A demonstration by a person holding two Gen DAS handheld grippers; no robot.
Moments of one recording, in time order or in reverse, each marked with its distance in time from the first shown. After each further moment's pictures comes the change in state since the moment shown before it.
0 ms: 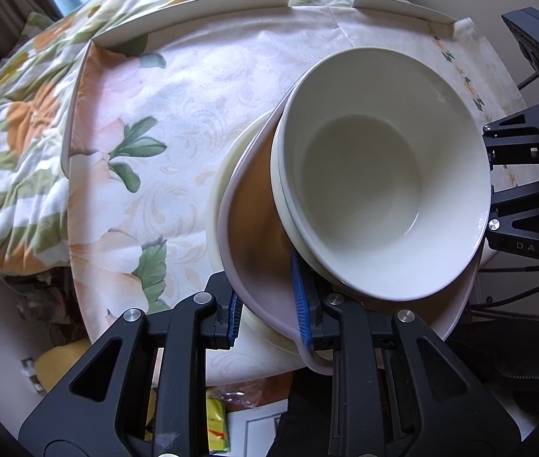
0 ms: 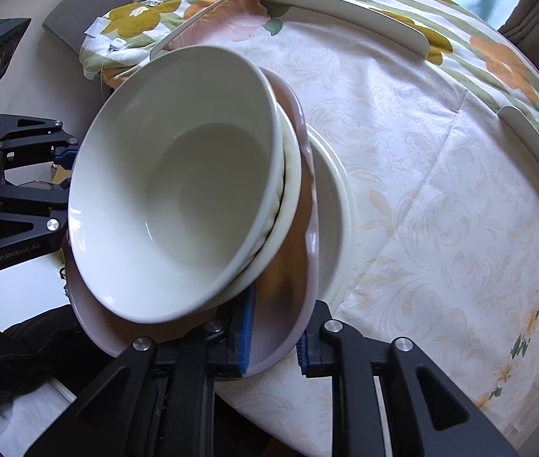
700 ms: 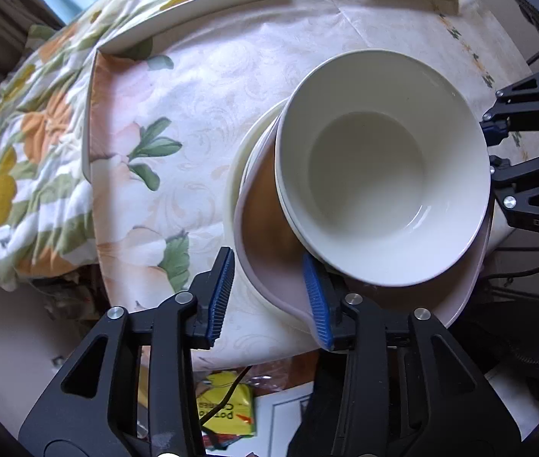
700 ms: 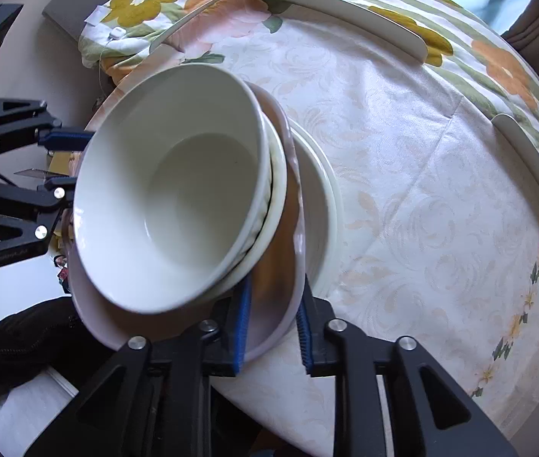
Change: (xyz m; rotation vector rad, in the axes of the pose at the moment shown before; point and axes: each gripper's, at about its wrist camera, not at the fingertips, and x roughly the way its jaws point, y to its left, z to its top) left arm -0.013 -0.008 0.003 0.063 0.069 0.098; right arm -0.013 -0.003 0.008 -0.041 0.048 -0.031
